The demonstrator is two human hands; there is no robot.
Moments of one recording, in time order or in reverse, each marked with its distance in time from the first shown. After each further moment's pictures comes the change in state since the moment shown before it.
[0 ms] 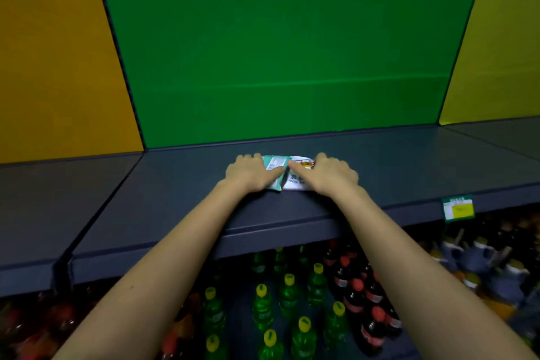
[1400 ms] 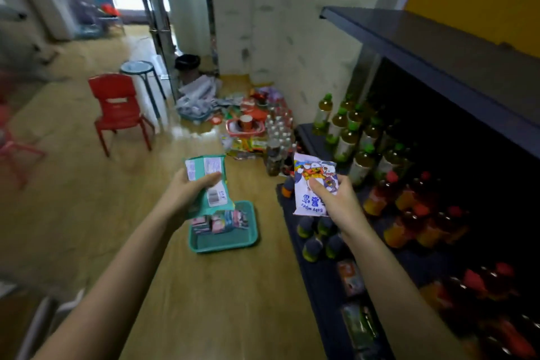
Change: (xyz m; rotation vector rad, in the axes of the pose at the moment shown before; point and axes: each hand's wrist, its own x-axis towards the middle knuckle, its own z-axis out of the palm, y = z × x) left_hand -0.651 -0.283 0.058 -1.138 1.285 -1.326; right_hand -0.407 -0.297 0.280 0.786 -1.321 -0.708
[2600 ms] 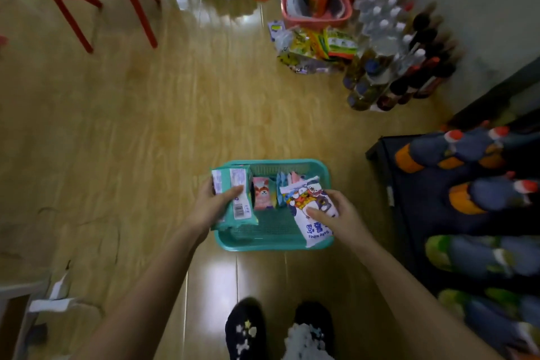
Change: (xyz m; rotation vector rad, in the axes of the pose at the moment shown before) left_hand 0.523 -0.413 -0.172 0.055 0.181 -0.459; right_hand 0.455 0.424 0.355 -0.191 -0.456 0.415
